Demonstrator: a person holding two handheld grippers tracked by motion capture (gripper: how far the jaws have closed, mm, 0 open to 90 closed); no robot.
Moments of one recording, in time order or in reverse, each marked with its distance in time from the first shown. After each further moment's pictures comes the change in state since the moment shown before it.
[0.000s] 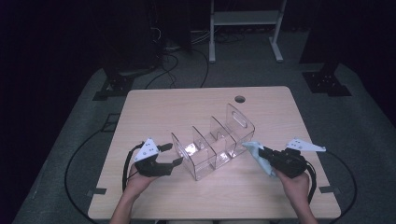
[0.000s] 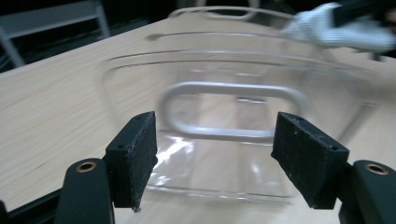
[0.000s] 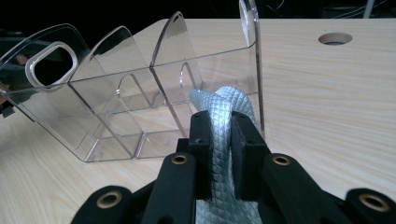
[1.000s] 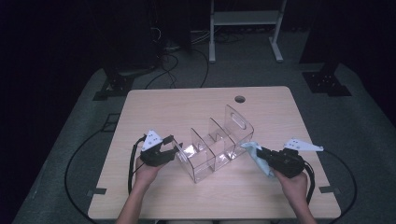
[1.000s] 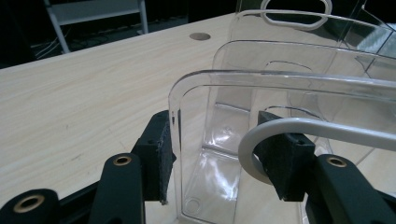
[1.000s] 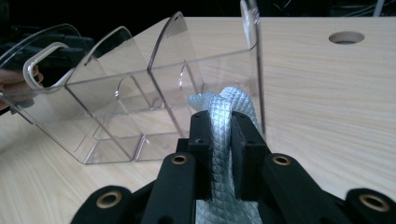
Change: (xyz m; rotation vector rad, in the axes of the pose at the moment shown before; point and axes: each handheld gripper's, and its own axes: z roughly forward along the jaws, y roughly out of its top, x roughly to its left) left arm 0.012 -0.002 0.021 -0.007 0.126 -0.077; right arm 0.003 0.000 0.004 0.003 0.024 -0.006
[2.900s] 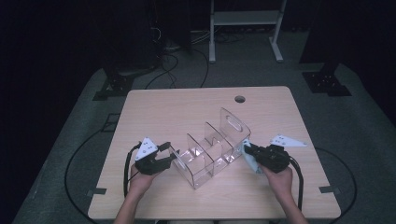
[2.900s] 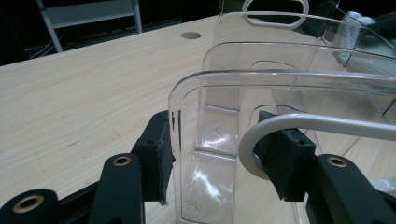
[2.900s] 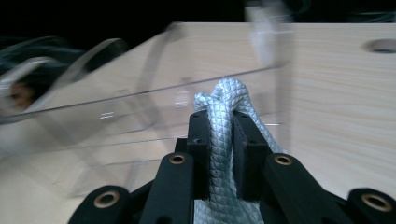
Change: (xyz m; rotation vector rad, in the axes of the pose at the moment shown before) left arm -0.009 -0.009 -0.019 -0.014 -0.017 0.005; right arm 0.010 0.001 0.038 -0.018 0.060 -0.014
